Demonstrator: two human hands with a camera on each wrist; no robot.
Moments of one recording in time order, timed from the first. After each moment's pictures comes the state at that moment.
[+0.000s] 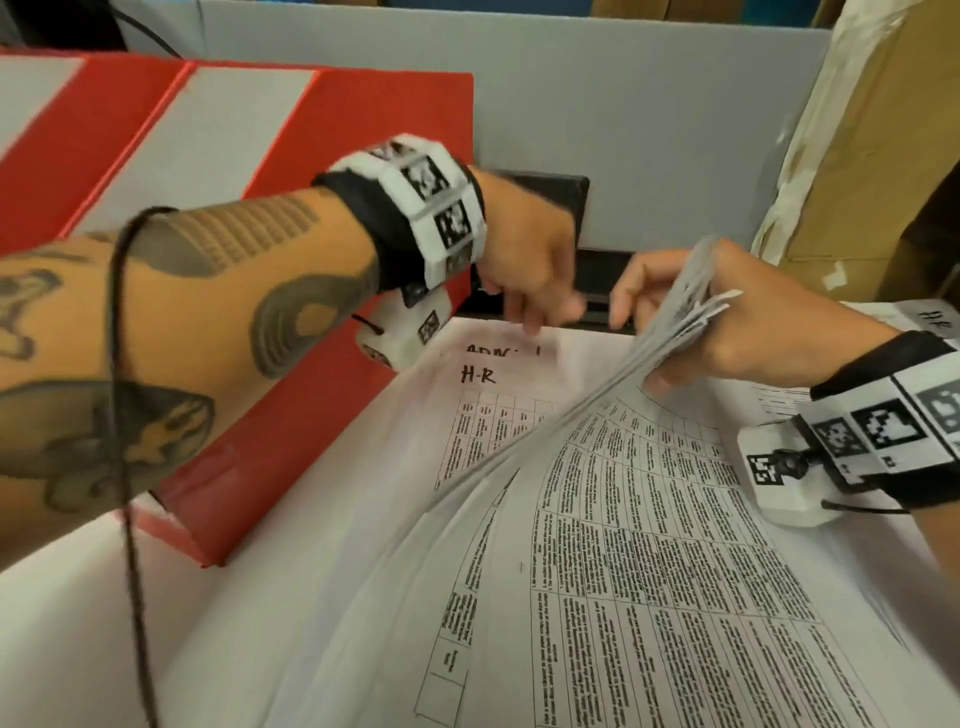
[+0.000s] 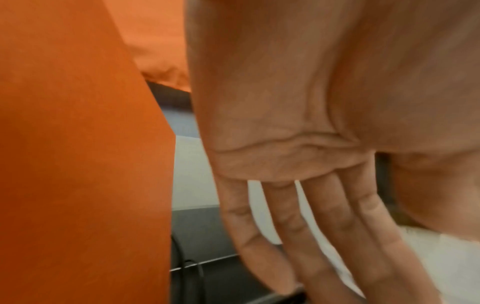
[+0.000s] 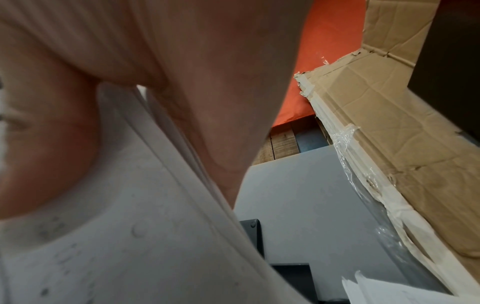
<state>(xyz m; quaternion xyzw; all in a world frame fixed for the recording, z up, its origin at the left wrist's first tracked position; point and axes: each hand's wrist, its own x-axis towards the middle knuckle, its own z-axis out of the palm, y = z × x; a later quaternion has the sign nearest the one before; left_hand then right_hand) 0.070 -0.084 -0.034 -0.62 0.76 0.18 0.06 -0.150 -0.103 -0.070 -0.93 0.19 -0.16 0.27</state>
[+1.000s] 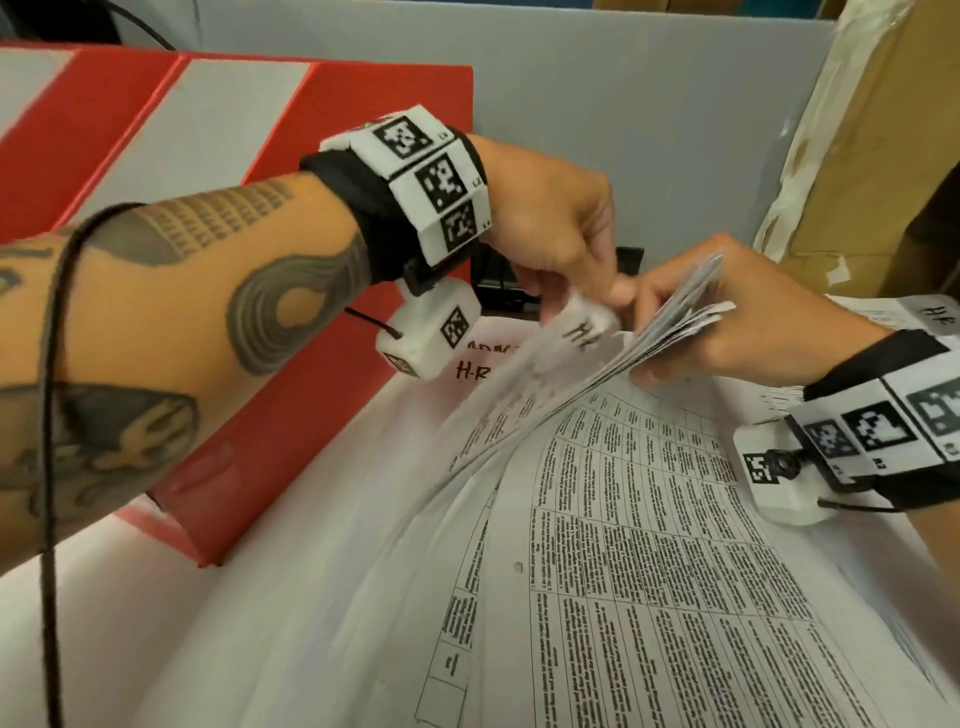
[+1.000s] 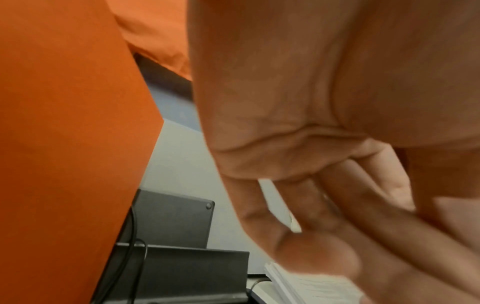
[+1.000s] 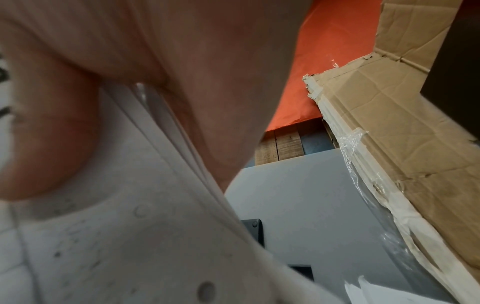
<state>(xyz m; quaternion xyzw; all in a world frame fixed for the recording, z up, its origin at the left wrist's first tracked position) 0.059 -0.068 -0.021 -0.57 0.78 0.25 -0.04 -0.147 -0.100 -0.073 -0.92 0.20 -0.19 0.28</state>
